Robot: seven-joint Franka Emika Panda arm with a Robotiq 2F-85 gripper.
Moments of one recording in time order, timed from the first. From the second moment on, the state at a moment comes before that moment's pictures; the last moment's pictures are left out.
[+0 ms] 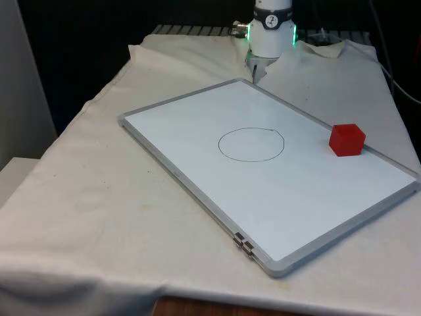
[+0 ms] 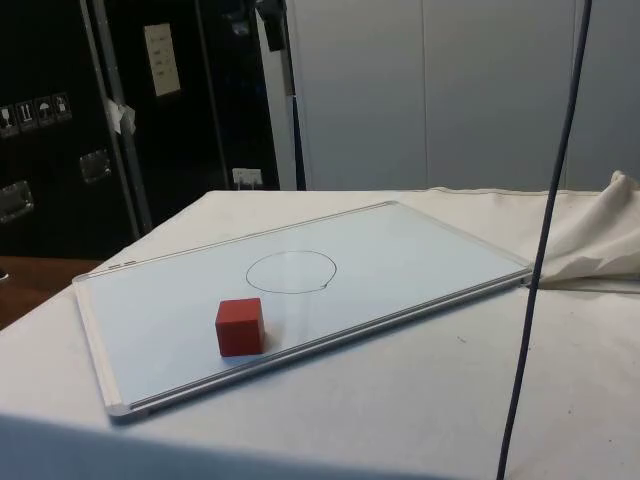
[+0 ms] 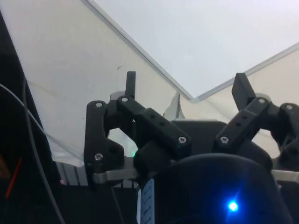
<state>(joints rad) 0.21 0.06 -0.22 -1.83 0.04 1.79 -0.05</state>
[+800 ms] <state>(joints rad) 0.21 0.06 -0.21 -1.83 0.06 1.80 -0.05</state>
